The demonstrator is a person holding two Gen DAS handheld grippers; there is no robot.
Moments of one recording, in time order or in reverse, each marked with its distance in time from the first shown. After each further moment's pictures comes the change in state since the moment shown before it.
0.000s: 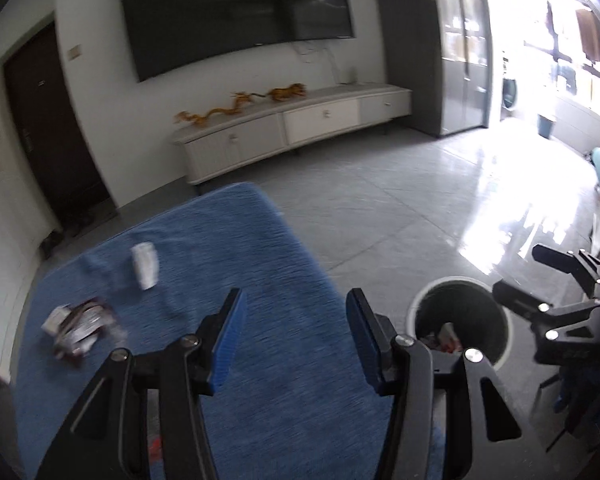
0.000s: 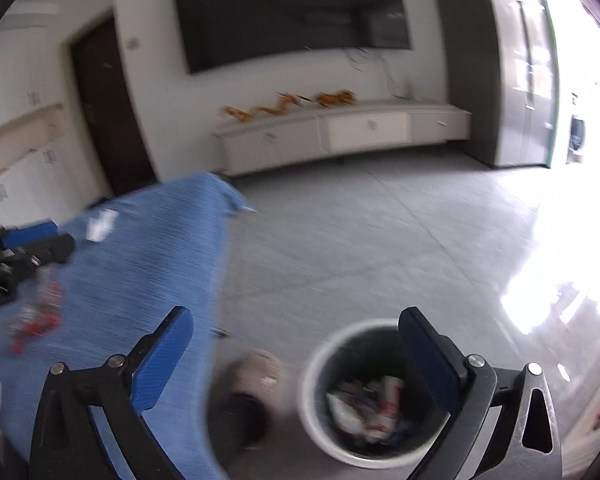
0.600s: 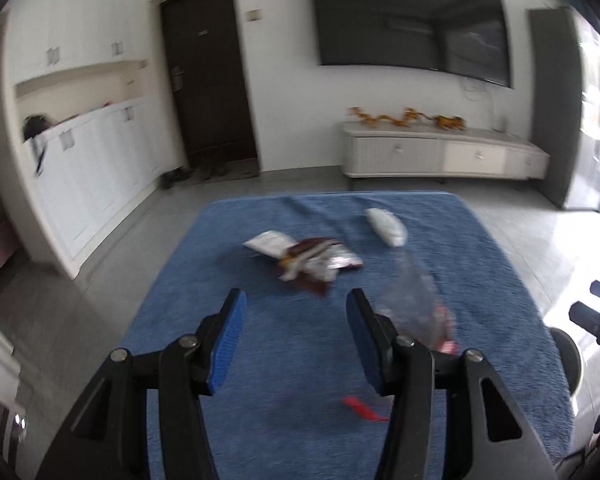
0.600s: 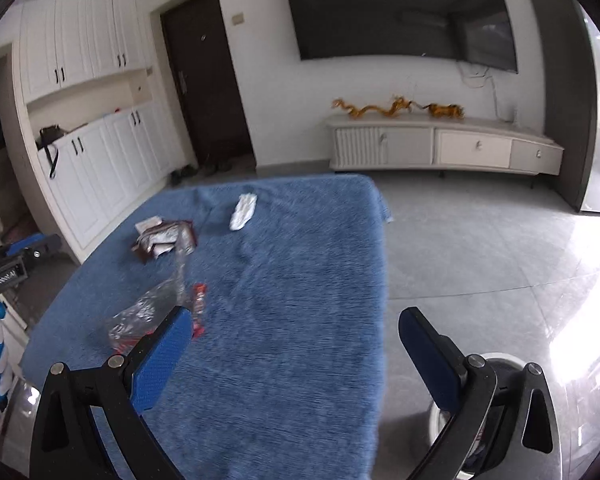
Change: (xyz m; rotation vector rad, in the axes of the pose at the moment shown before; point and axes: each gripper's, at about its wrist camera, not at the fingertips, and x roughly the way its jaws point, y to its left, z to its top) left arm -0.100 0.213 -0.093 -0.366 -0.019 0.386; right arm 0.025 0.161 0.017 -0.192 0.089 0.223
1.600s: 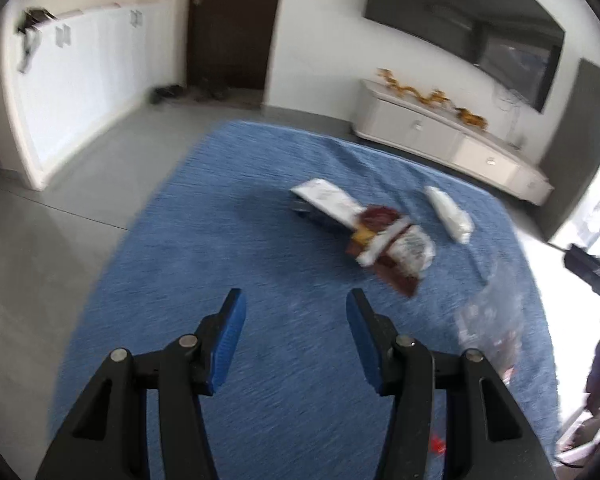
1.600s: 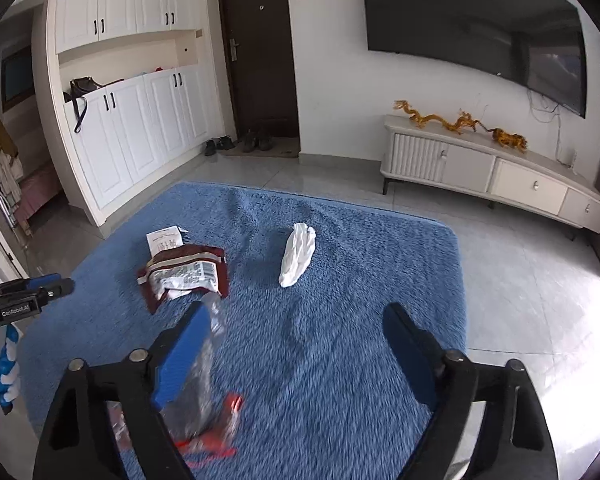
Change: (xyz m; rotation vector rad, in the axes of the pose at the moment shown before) left arm 0.124 0.090 0.001 -0.217 0.231 -0.191; right arm 0.119 0.050 0.093 -0.177 0.055 0.088
